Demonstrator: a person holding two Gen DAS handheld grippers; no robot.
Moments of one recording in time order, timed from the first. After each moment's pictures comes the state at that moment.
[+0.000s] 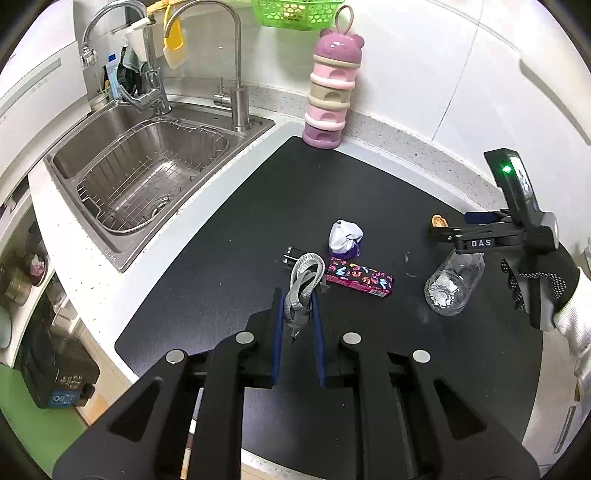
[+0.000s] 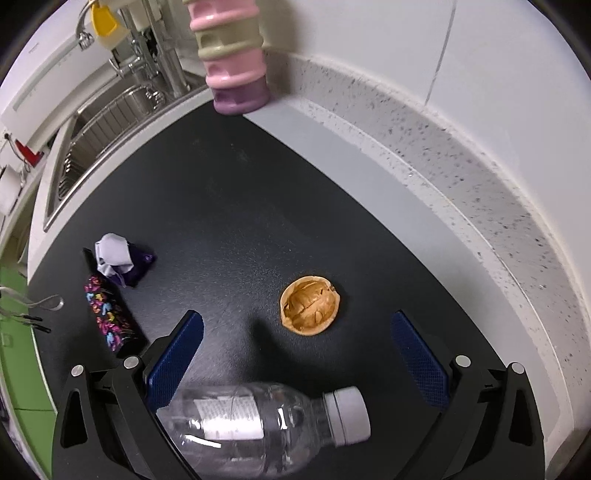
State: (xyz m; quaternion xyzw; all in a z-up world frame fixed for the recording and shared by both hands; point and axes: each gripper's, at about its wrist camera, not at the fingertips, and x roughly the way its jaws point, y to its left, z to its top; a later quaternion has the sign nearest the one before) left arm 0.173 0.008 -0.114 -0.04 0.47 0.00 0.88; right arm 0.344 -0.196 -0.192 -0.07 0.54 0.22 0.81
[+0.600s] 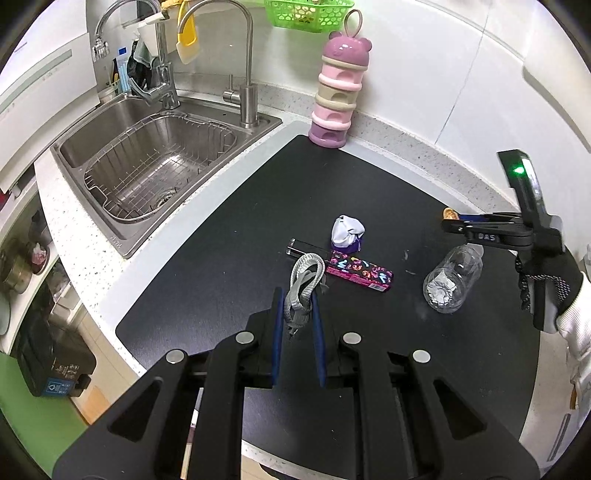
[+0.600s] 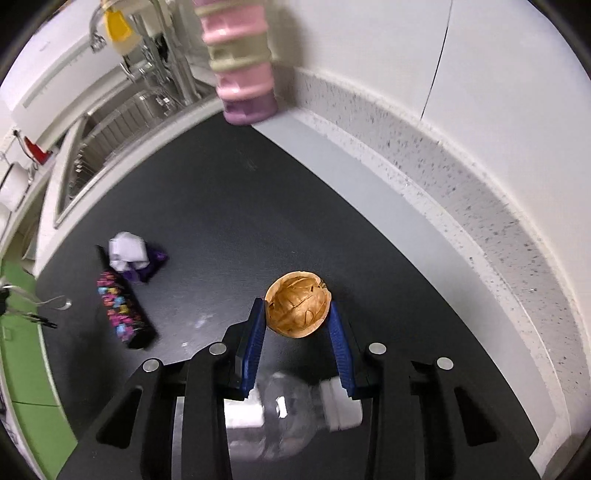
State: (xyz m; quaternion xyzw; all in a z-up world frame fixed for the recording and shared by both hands) left arm 0.161 0.008 -0.110 -0.05 0.47 0.01 0.88; right arm 0.325 -0.207 -0.169 -0.07 0.51 0.23 0.82
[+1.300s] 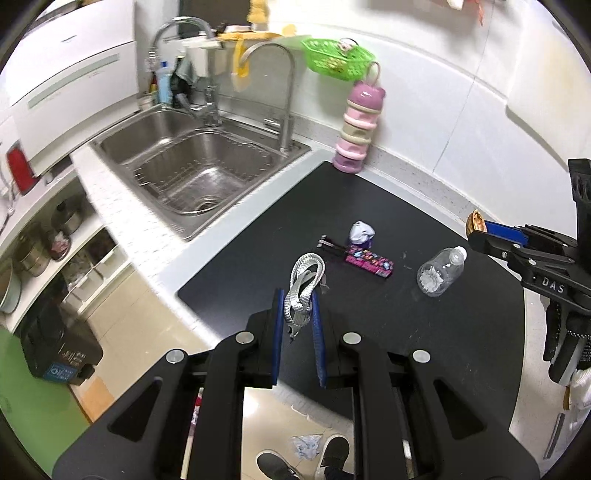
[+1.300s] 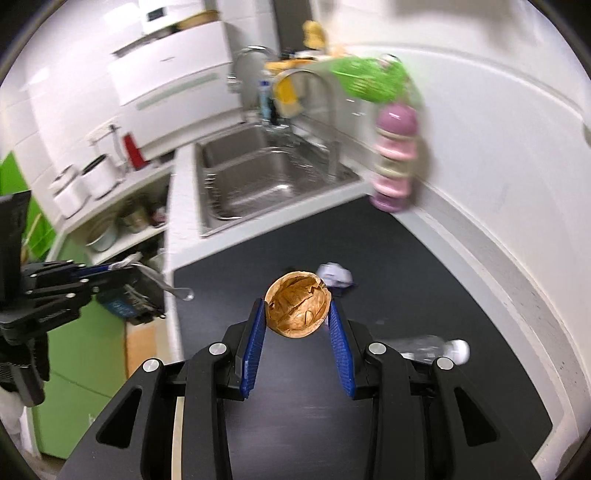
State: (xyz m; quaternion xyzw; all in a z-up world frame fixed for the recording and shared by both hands) left arm 0.057 0.044 -0.054 -0.07 0.42 0.05 0.90; right arm 0.157 -0.141 -0.042 -0.07 0.38 0.38 0.84
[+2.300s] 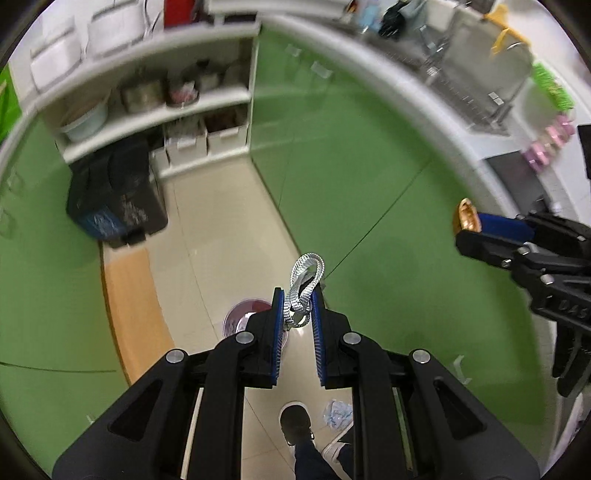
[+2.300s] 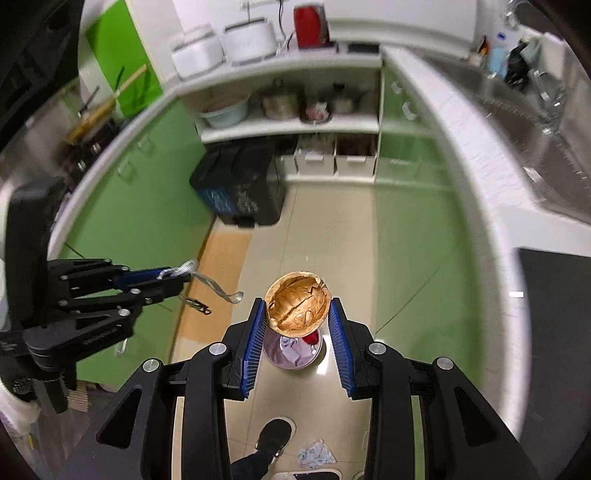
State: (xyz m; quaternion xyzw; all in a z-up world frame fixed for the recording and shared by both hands) left arm -0.151 0.294 -0.253 -0.24 0.47 0.25 0.81; right arm -0.010 0.222 -0.198 -0.23 0.41 0.57 0.67
